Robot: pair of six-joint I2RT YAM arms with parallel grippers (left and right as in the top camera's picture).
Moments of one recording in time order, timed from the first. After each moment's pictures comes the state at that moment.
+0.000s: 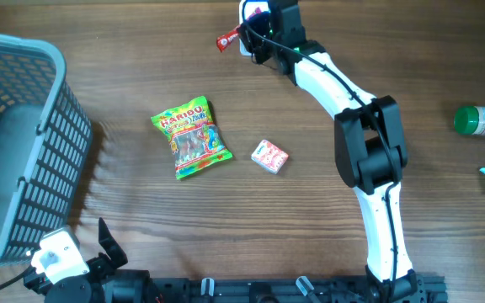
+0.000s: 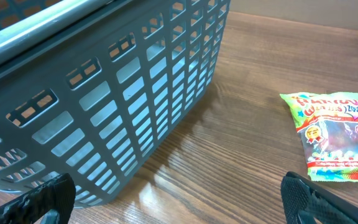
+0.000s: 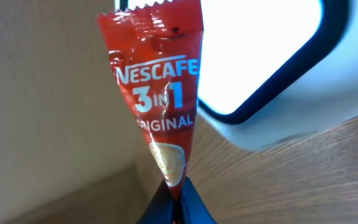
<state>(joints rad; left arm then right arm) -0.06 0.01 0.73 -1.23 -0.49 -0.21 0.37 2.43 1.94 -0.07 -0.32 1.47</state>
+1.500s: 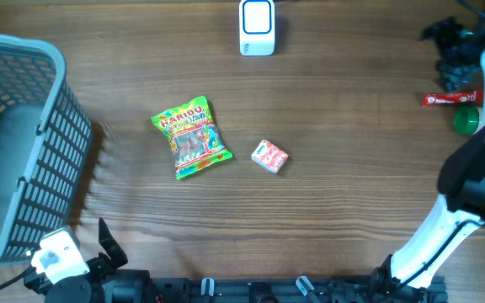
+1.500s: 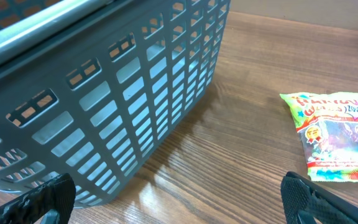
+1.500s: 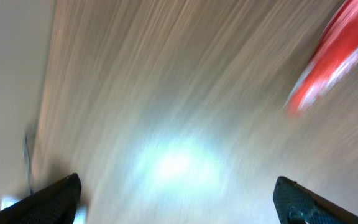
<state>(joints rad) -0.06 0.01 0.73 -1.23 -0.49 -0.21 -0.30 2.12 1.99 -1.06 -0.25 0.76</state>
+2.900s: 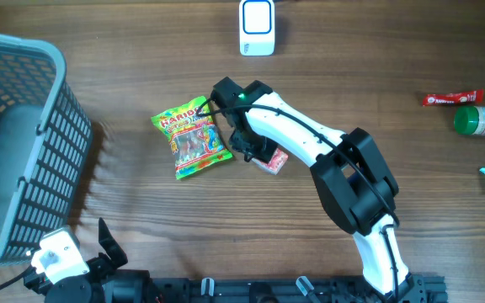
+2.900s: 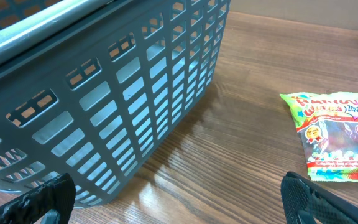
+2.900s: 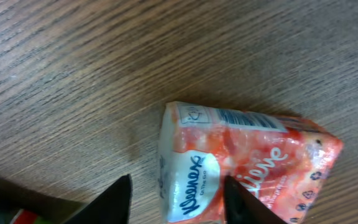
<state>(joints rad) -0.06 0.01 0.73 -1.23 -0.49 -0.21 0.70 2.21 1.69 -1.12 0.06 1.15</state>
